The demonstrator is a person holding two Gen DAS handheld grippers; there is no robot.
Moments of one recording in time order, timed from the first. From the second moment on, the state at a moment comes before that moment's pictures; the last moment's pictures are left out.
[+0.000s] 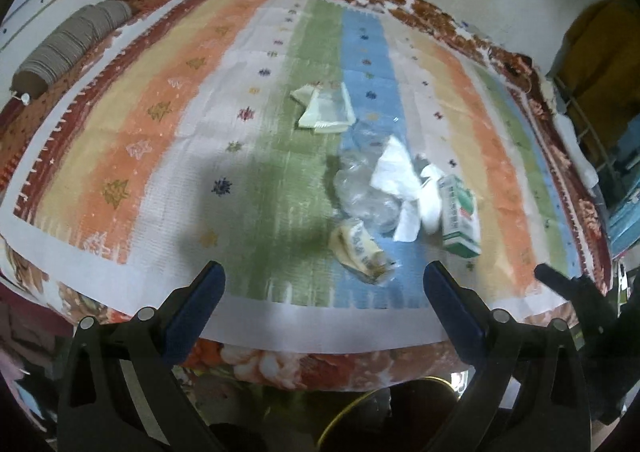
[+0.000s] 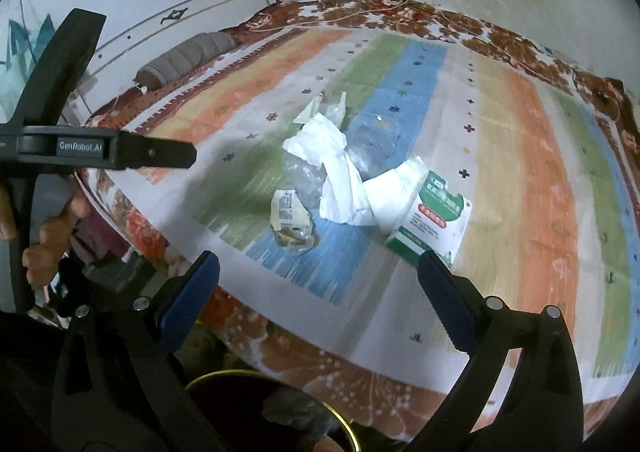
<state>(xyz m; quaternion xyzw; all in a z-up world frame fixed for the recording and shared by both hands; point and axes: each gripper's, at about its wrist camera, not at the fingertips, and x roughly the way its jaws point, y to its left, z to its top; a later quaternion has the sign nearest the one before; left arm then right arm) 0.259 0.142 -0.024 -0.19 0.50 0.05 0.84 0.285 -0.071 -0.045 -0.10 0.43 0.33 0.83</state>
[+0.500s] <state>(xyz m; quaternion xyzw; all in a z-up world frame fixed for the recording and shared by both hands) 0.282 0.157 -0.078 -0.20 0.53 0.03 0.82 0.326 -0.042 -0.073 -0.10 0.44 0.33 0.83</state>
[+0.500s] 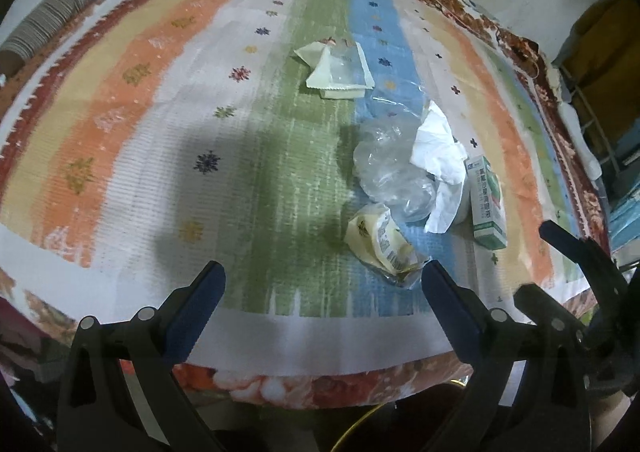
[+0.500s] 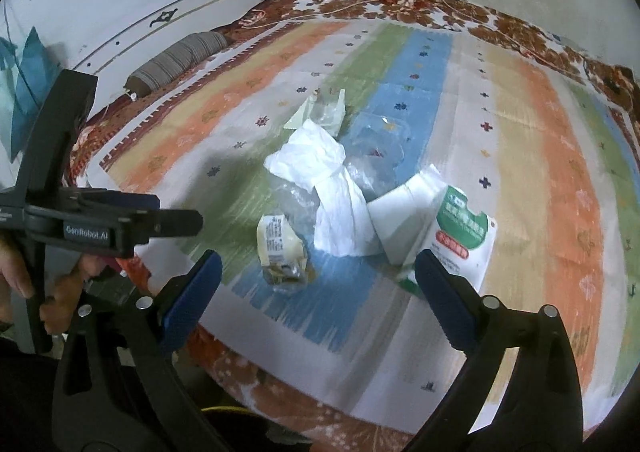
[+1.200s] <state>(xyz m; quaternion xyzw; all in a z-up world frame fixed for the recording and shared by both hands) 0.305 0.155 -0.103 -0.25 0.54 -0.02 0.81 0.379 -0.013 -0.108 -0.10 0.46 0.34 0.81</state>
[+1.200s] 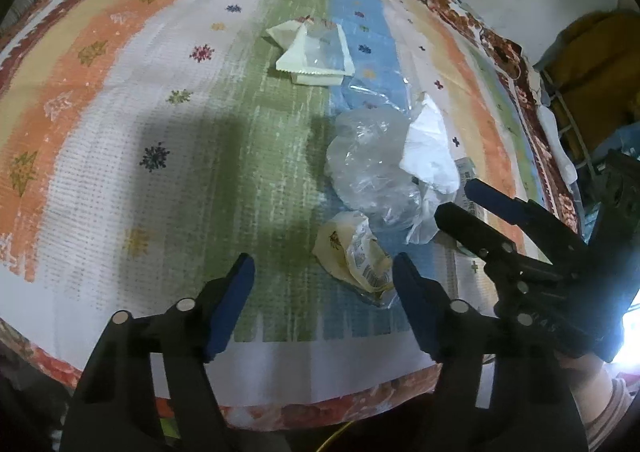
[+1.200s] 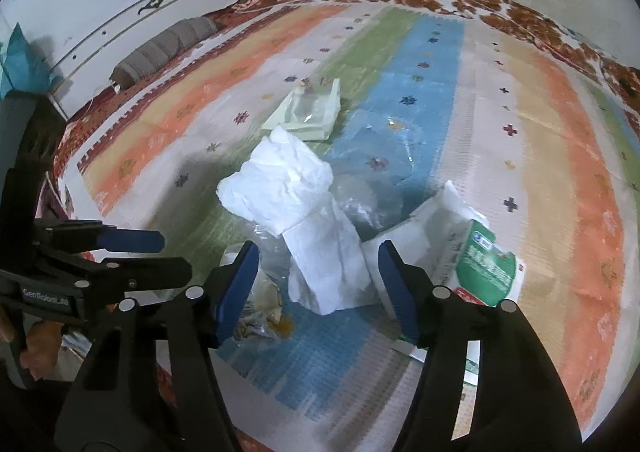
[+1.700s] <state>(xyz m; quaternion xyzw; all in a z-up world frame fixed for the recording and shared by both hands) 0.320 0.147 -0.118 -0.25 0.55 -0.02 0.80 0.389 -0.009 -0.109 -0.09 0.47 0.34 0.81</state>
